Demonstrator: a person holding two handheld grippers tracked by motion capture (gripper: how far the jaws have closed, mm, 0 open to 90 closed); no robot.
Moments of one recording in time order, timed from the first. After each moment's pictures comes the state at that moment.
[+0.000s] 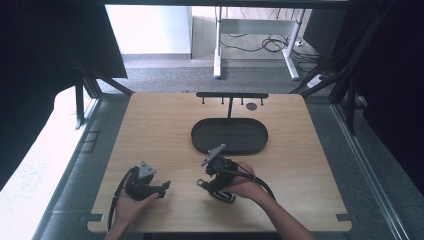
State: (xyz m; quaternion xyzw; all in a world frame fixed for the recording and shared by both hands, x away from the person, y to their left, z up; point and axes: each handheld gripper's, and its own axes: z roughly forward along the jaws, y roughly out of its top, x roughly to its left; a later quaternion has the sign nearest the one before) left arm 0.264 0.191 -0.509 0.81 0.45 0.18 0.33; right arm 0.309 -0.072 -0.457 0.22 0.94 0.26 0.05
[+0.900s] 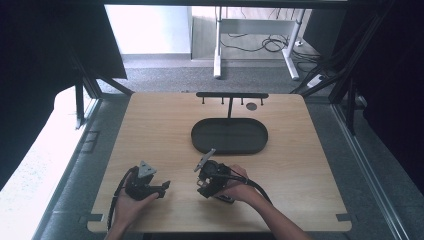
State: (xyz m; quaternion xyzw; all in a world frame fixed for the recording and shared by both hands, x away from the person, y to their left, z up) left arm 0.264 0.191 -0.509 0.81 0.45 0.18 0.32; right arm 0.306 -0.055 -0.475 0.20 0.95 0.22 0.04
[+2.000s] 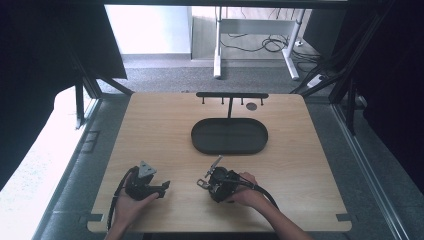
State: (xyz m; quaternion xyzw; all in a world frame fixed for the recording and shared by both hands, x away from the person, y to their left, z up) left arm 0.265 0.192 -0.510 0.81 0.45 0.18 0.32; right arm 0.306 -0.082 -0.507 0.24 0.96 0.16 0.04
